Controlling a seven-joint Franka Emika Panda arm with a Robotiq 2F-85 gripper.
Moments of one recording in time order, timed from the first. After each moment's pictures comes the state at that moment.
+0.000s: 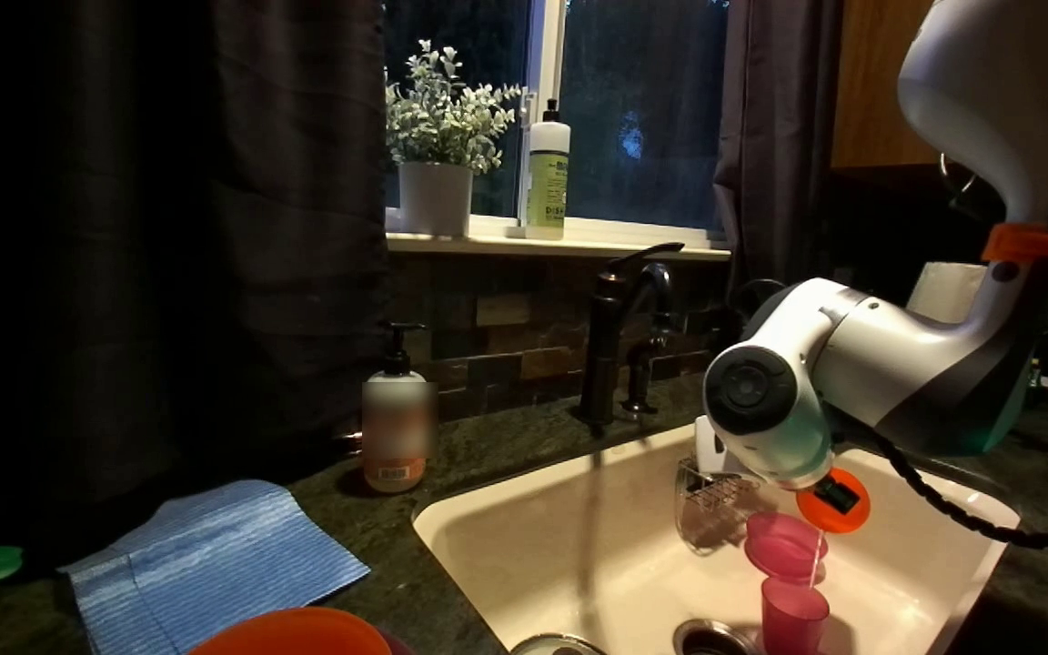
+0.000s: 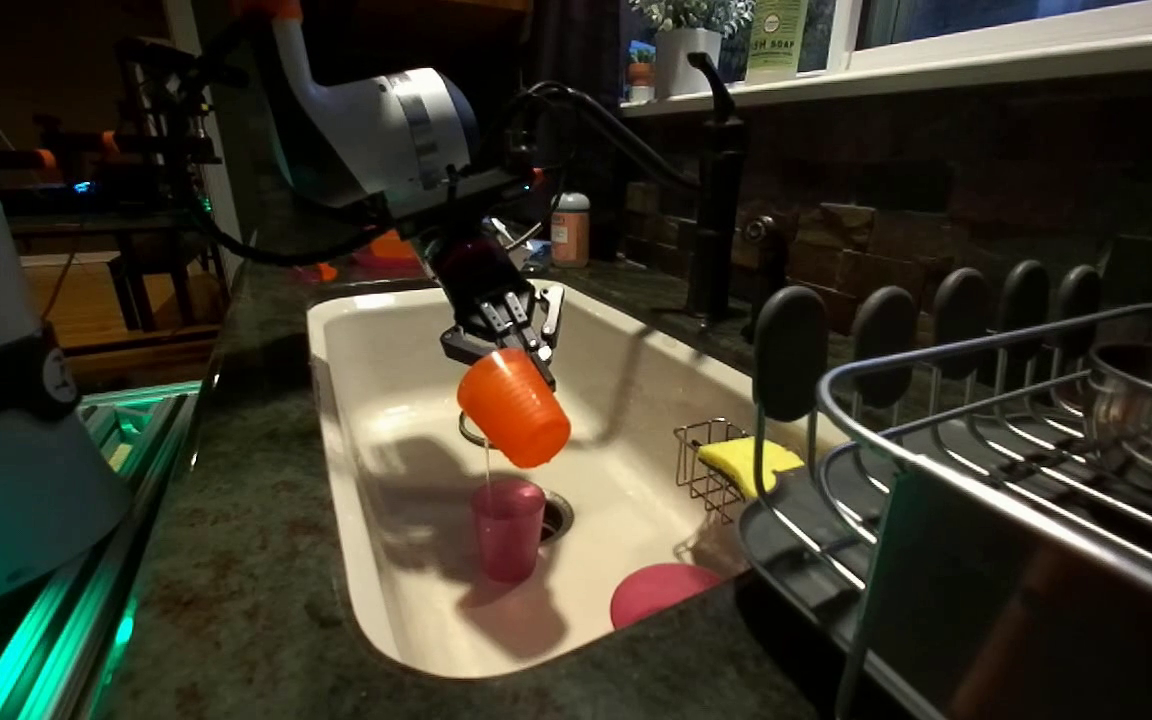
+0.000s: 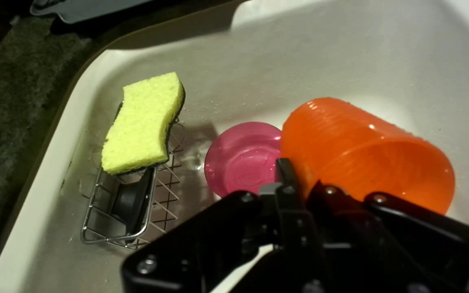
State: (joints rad) arm 0.23 0.25 0.22 -2.58 -1.24 1.99 0.05
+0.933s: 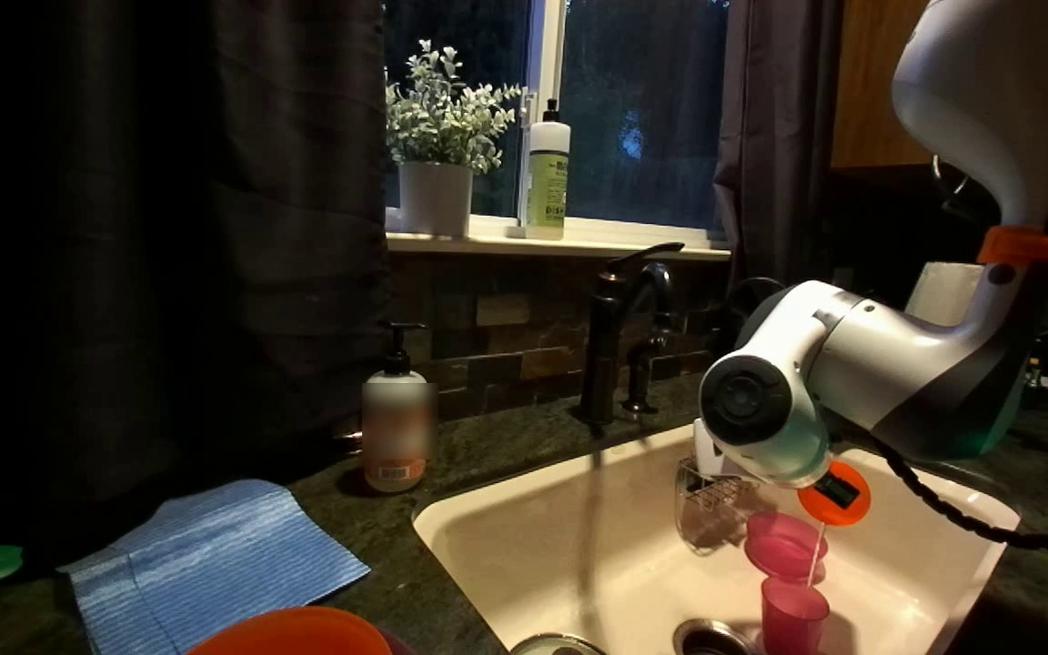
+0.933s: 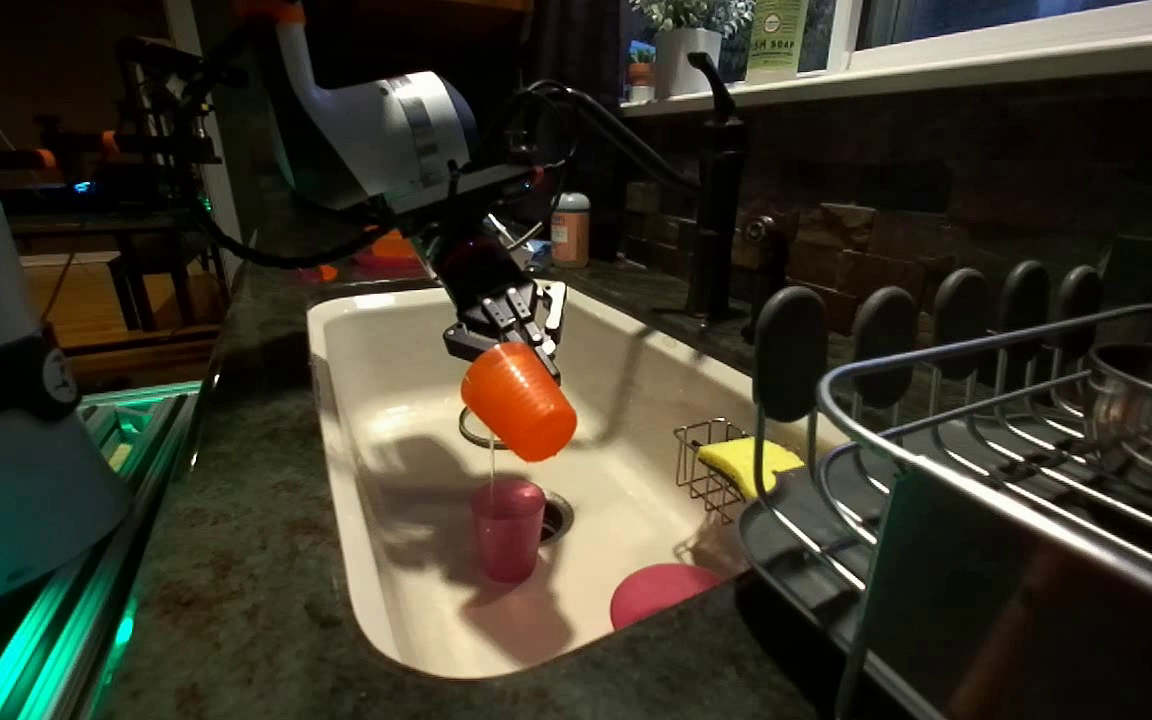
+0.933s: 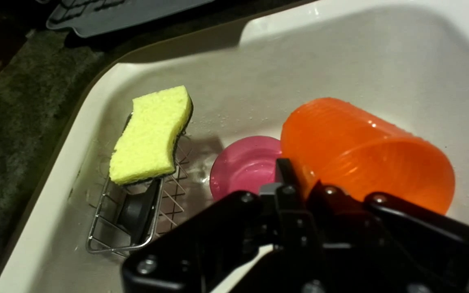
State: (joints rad) arm 0.23 0.26 0.23 -2.57 -1.25 1.93 0.05
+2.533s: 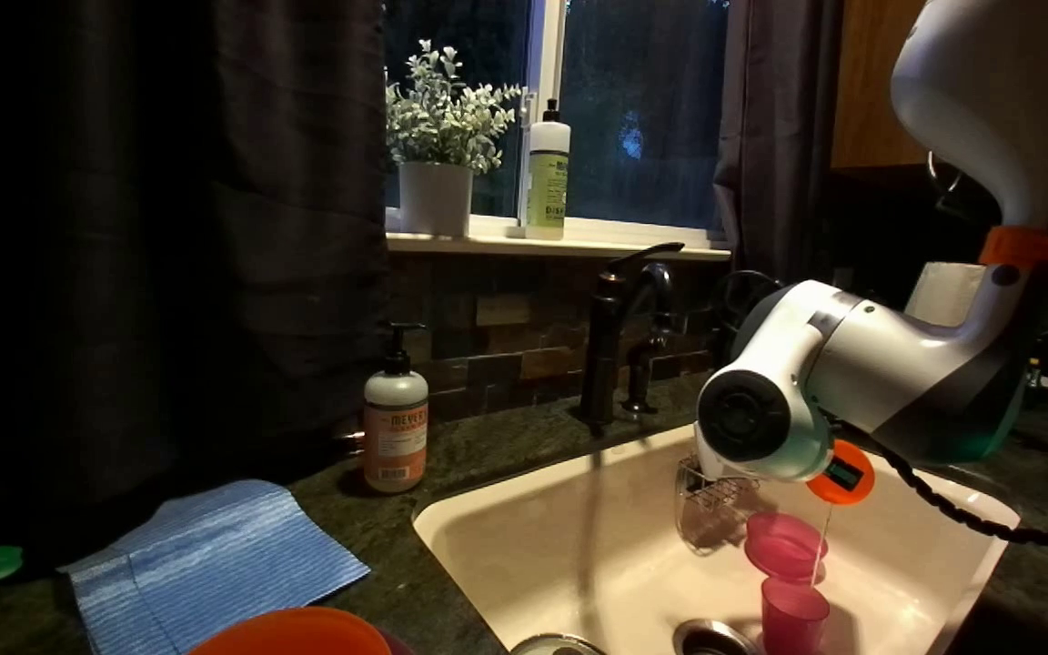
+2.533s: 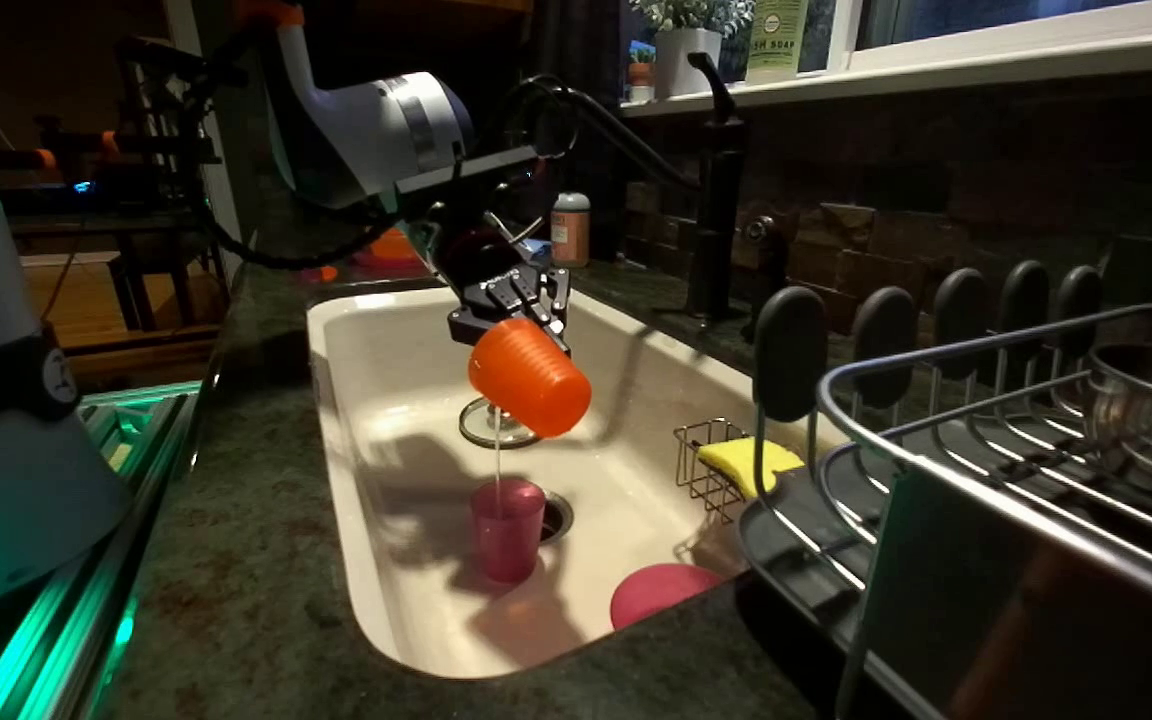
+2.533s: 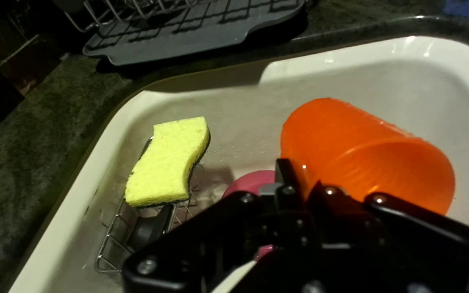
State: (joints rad) arm 0.24 0.27 0.24 -2.56 -1.27 1.82 -0.01
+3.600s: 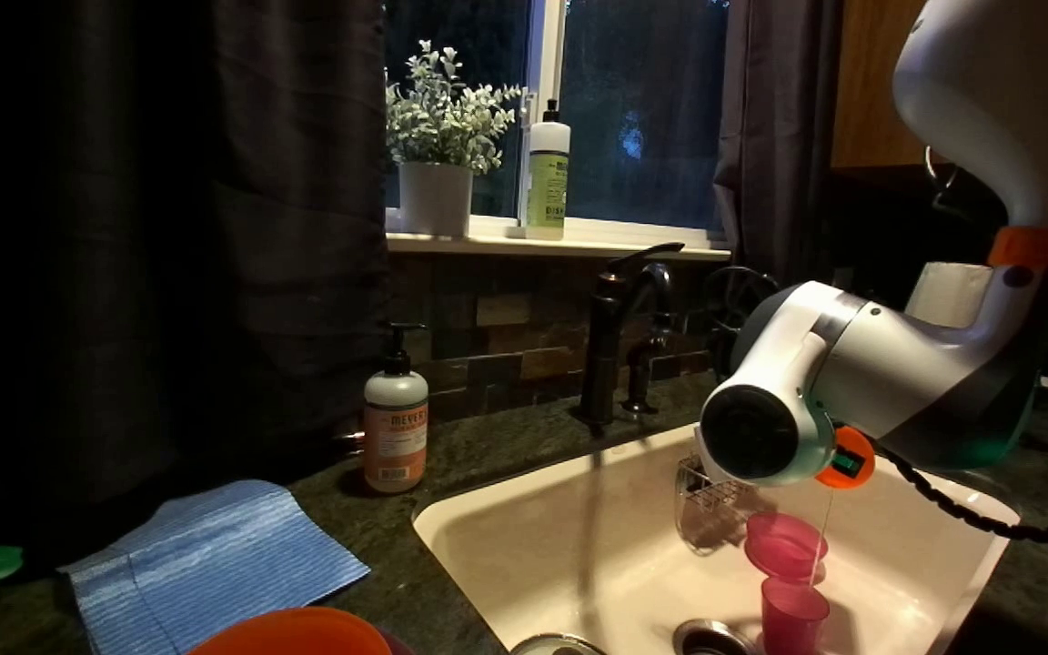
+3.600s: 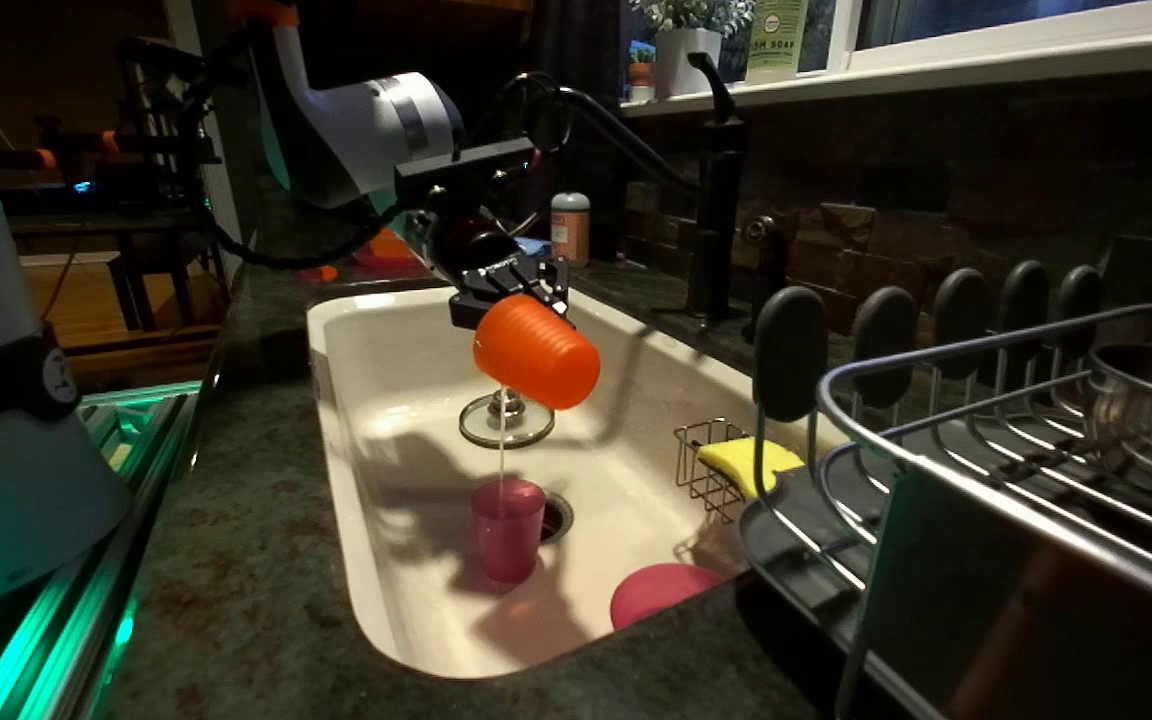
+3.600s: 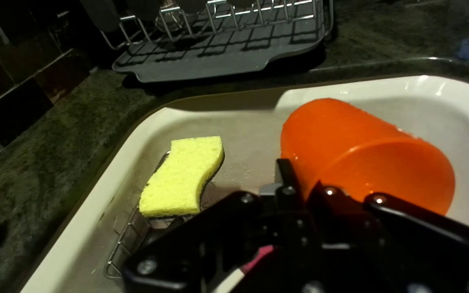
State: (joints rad) arm 0.25 0.27 0.27 -2.56 -1.30 1.73 -0.05
